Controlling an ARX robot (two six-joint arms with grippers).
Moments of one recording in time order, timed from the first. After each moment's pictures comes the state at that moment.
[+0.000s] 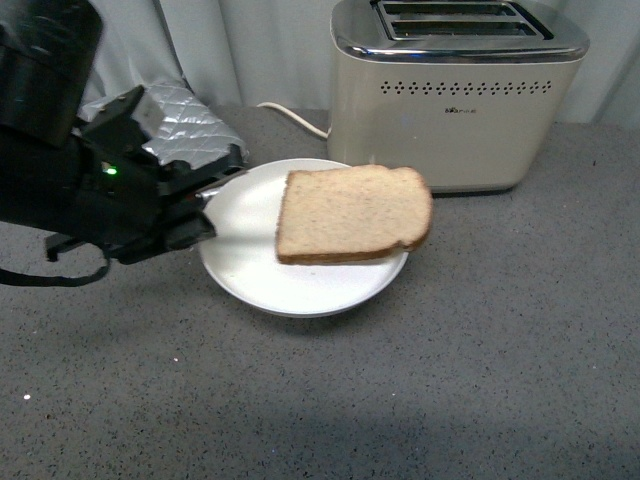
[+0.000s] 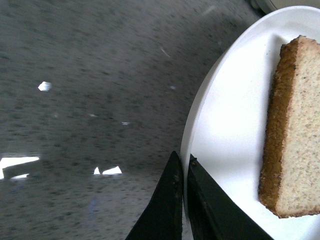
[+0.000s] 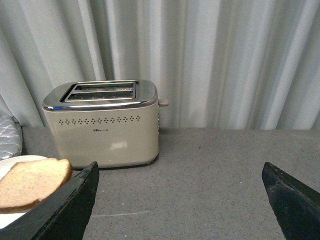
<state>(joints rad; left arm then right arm) -0.29 1.99 0.91 0.21 0.18 -0.51 0.00 0.00 0.01 0.00 0.00 0.00</state>
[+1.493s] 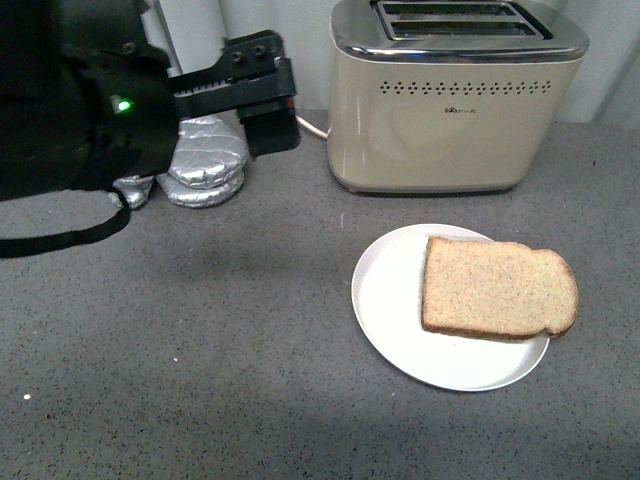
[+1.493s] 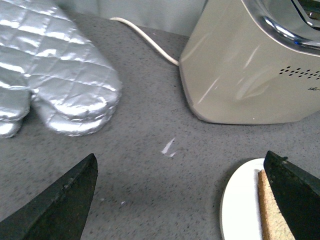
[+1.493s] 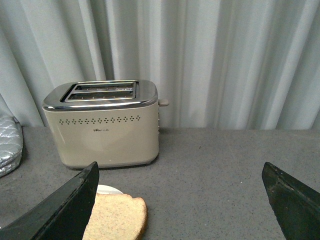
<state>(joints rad) -0.41 1.72 0.67 0.60 -0.19 -0.38 0.00 0.00 0.01 0.00 0.00 0.00</state>
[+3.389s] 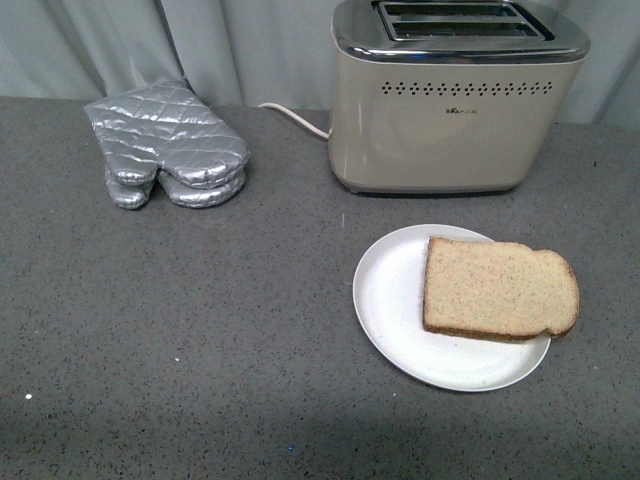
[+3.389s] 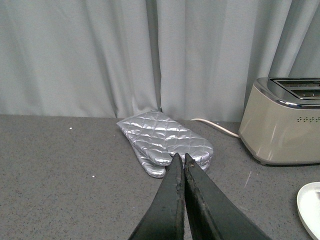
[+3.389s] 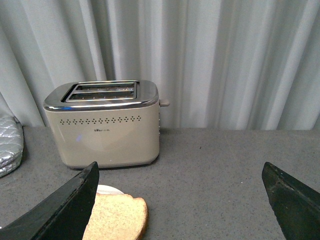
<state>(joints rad) 0.00 0.29 0.02 0.29 0.00 -0.01 0.00 0.00 0.01 0.00 0.00 0.00</state>
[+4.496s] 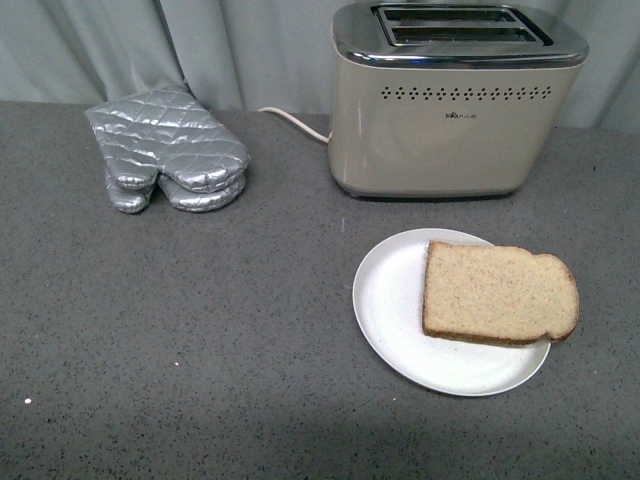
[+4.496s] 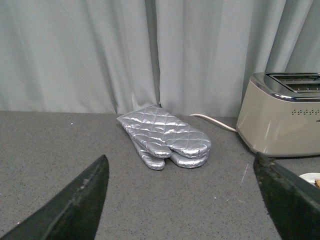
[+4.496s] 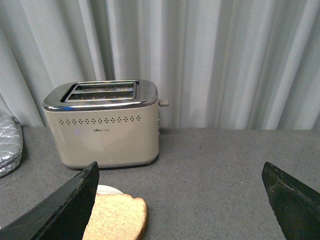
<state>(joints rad) 0.00 0.00 0.02 0.00 0.00 -0.01 0.00 0.00 0.01 0.00 0.00 0.00</state>
